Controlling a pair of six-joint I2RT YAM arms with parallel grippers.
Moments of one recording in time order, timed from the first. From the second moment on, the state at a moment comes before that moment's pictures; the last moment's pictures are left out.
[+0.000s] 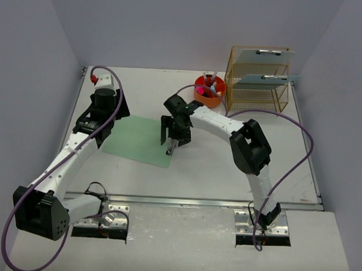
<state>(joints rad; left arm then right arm) -0.18 1.12 0.95 -0.33 -0.34 -0.31 0.75 2.14 1.68 -0.74 -0.10 0.70</state>
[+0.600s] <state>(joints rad) -0.13 1.12 0.94 -0.35 -0.35 -0.36 0.80 2.29 1.76 -0.73 0.11 0.62</state>
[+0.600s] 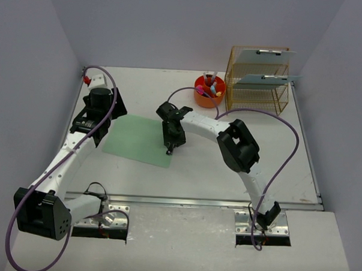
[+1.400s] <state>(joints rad) -0.11 1.15 0.99 -0.35 -0.30 -0.34 0.70 1.92 1.41 -0.65 0.12 0.35</state>
